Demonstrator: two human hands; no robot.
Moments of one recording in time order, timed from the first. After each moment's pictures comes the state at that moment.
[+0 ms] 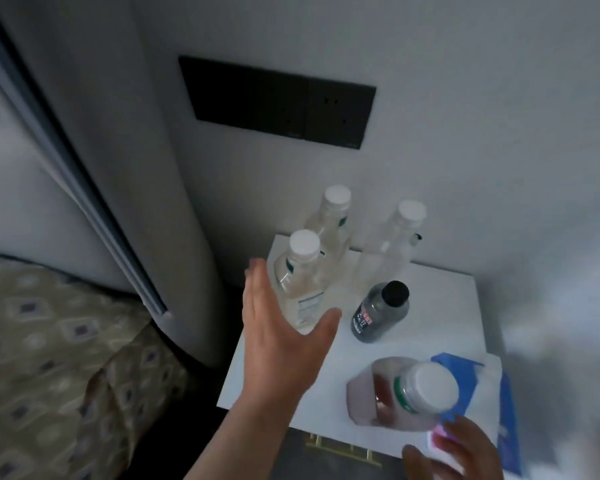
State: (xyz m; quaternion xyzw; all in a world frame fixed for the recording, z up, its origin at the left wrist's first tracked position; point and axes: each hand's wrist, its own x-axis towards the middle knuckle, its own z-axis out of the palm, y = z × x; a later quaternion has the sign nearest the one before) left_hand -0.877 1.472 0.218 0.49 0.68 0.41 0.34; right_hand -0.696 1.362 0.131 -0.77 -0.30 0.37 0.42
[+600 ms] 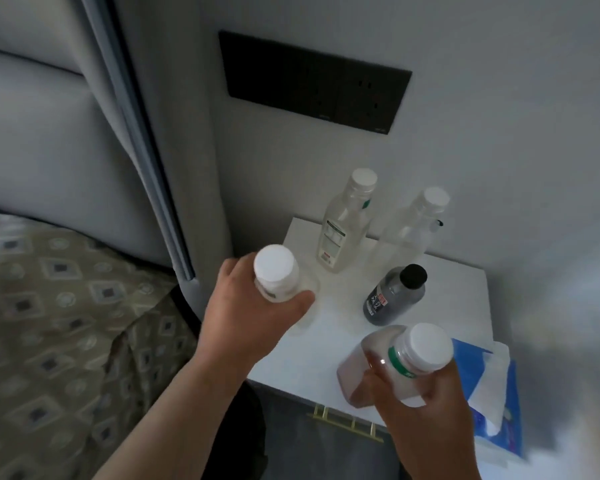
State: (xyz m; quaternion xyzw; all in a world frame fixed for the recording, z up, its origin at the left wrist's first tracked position) left_hand -0.941 1.462 0.235 0.49 0.73 0.35 0.33; right_hand -0.743 1.390 0.200 -0.71 -0.44 0.39 0.39
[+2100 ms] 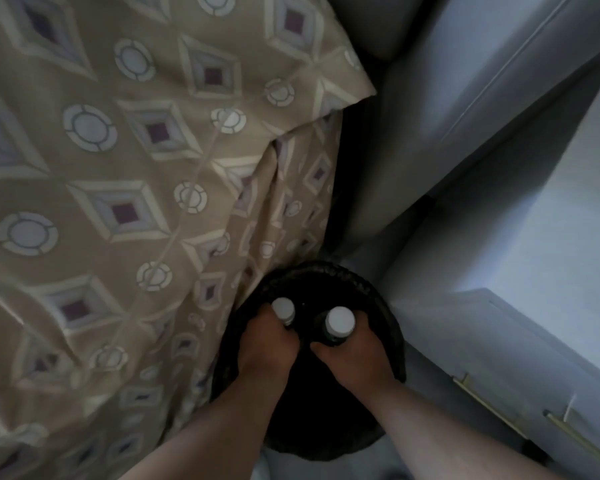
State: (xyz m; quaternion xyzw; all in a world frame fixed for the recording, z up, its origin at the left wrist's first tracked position) left_hand -1.095 1.309 -0.179 0.23 0.88 0.13 0.38; right_hand -0.962 1.357 -0.167 -0.62 -0.58 0.52 -0.02
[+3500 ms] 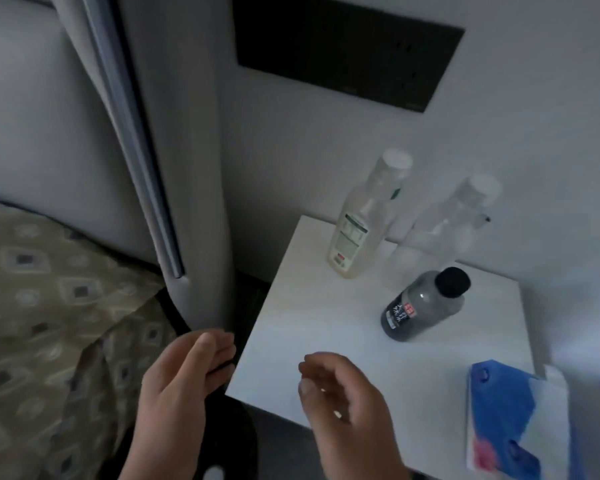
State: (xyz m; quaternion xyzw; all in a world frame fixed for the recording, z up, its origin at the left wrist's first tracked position) left_hand -0.984 1.416 0.143 0.18 0.65 0.57 0.47; right_hand -0.819 1.410 0.150 -0.59 -0.54 0.50 0.33
